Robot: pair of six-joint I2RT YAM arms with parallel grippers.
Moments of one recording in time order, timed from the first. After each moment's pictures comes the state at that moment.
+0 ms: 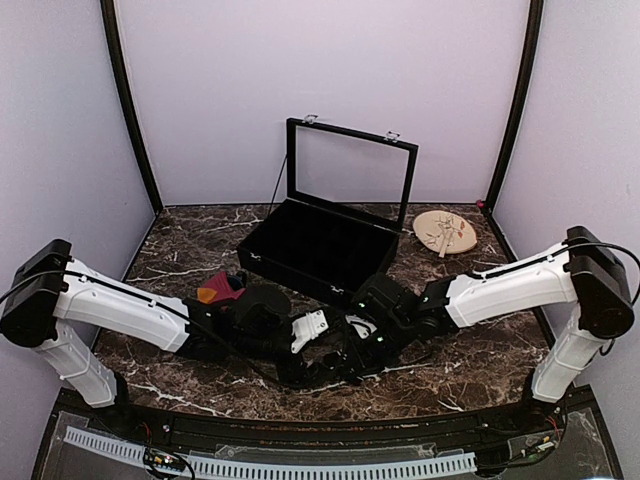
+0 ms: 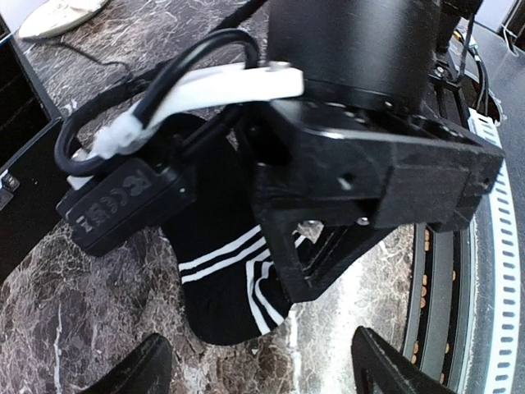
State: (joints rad) left arm -1.17 1.57 0.79 0.09 0.12 0.05; right arm 1.08 1.66 0.91 -0.32 -0.35 0.75
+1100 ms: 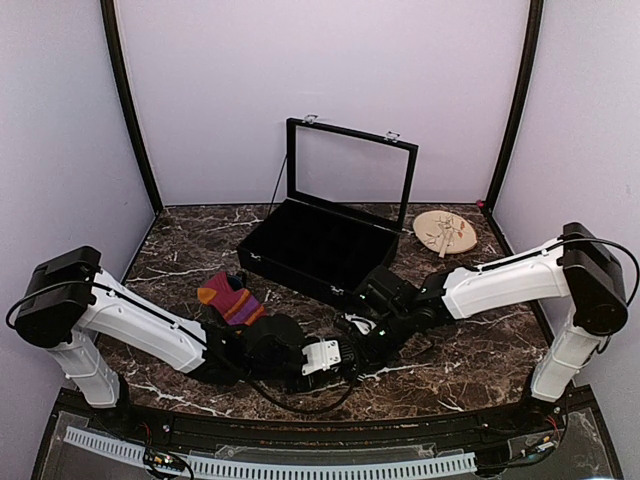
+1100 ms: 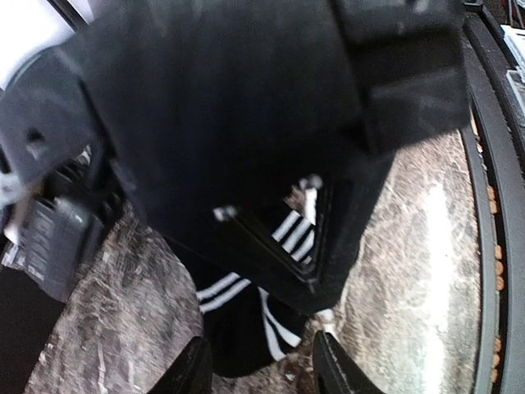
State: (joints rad) left arm -1.27 1.68 0.74 0.29 -0.12 0.32; right arm 1.03 1.69 0.95 -0.37 -0.47 0.68
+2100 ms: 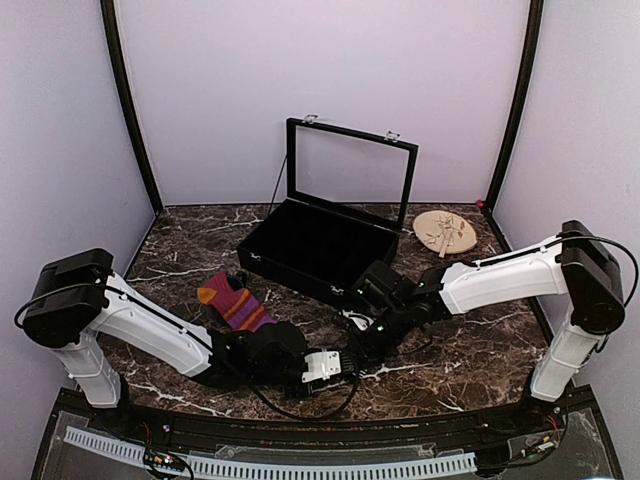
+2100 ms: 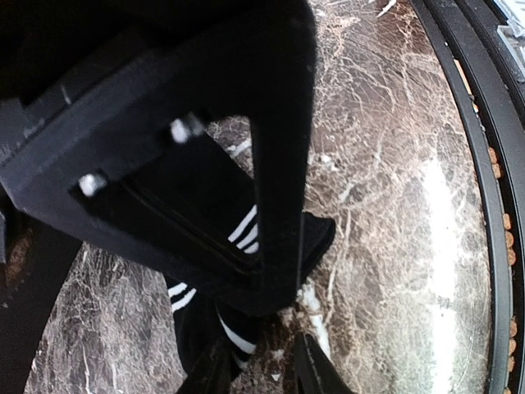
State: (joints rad) left arm -1.27 1.73 0.73 0.32 -0.11 0.38; right arm 1.01 1.70 0.99 -0.41 -0.48 0.66
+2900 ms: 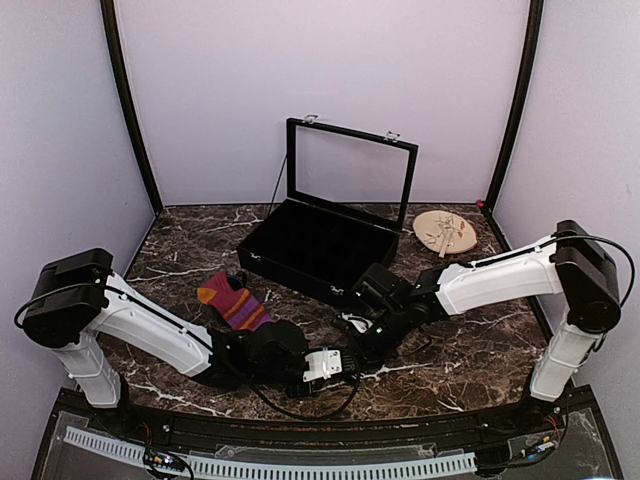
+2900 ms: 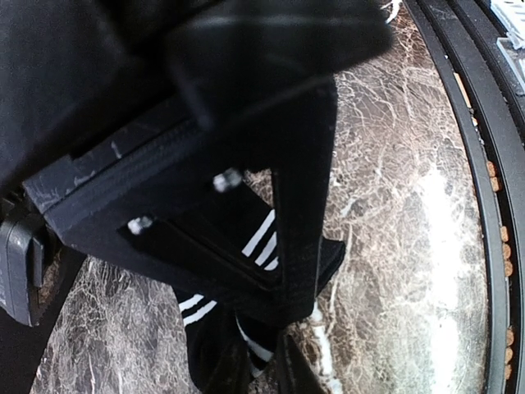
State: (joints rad) left arm -1.27 1.73 0.73 0.34 -0.11 0.39; right arm 1.01 1.72 0.99 -0.42 -0.49 0.65
